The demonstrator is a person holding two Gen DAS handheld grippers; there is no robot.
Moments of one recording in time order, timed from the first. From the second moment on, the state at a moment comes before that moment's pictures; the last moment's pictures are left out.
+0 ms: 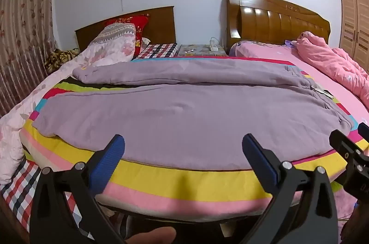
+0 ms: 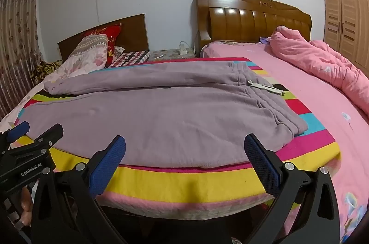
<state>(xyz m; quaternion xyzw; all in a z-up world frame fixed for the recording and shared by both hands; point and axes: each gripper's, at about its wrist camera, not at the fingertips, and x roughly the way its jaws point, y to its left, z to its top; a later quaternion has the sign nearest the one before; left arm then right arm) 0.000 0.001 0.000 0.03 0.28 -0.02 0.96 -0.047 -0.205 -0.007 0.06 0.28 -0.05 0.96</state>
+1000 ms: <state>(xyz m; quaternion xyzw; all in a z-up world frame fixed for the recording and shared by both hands) 0.002 0.003 -0.001 0.04 0.29 -0.01 0.96 -0.045 -0.204 -0.014 0.06 0.30 -0.05 0.95</state>
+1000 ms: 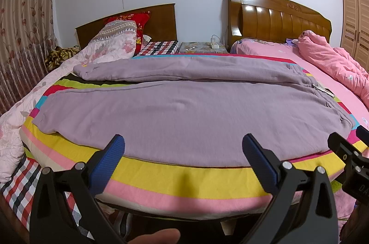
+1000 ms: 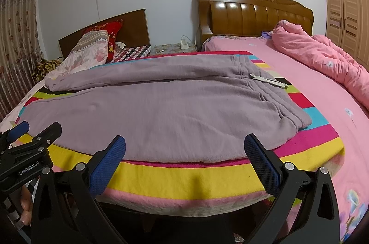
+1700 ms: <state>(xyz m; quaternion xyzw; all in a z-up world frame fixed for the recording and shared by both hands) -0.001 0.005 -0.011 0.04 0.30 -0.01 0.95 -0.043 -0.209 -0.018 0.07 0.30 -0.05 0.95</state>
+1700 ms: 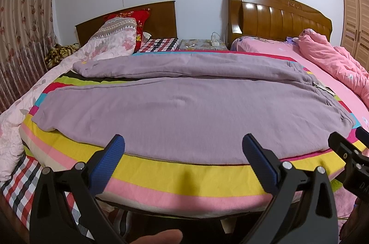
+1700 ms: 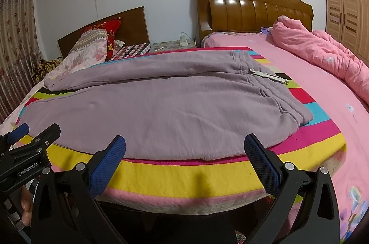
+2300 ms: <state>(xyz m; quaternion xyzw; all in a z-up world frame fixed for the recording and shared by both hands) 0.001 0.006 -0.009 0.03 0.30 -0.01 0.95 -0.042 -0.210 -0.018 0.07 0.31 -0.05 0.95</state>
